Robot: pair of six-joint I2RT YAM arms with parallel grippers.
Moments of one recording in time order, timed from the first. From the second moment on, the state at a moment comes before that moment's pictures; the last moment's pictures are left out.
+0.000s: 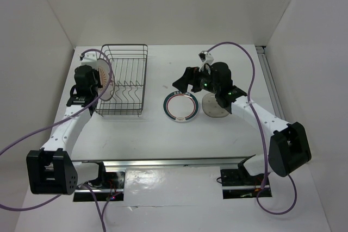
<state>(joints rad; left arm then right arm) 0.02 1.20 0.88 0.00 -0.31 0.07 0.46 1.38 0.97 0.13 -0.38 0.47</state>
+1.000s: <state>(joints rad) -0.16 1.10 1.09 -0.18 -0.29 -0.10 0.45 1.38 0.97 0.06 -0.19 0.44</state>
